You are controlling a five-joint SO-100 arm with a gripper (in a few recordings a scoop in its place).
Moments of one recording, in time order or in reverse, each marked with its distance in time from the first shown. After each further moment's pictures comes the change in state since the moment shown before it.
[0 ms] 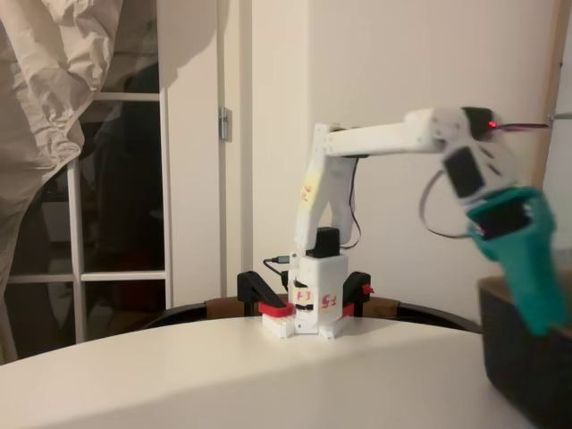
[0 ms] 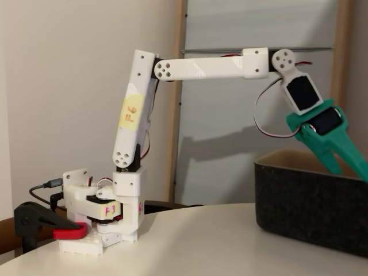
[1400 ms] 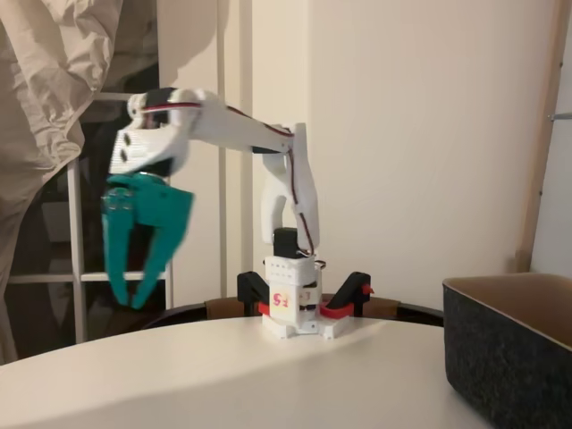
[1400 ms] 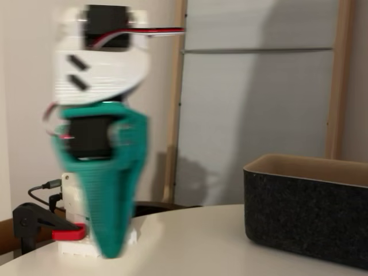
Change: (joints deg) arm 72.4 5.1 0.6 13.9 43.9
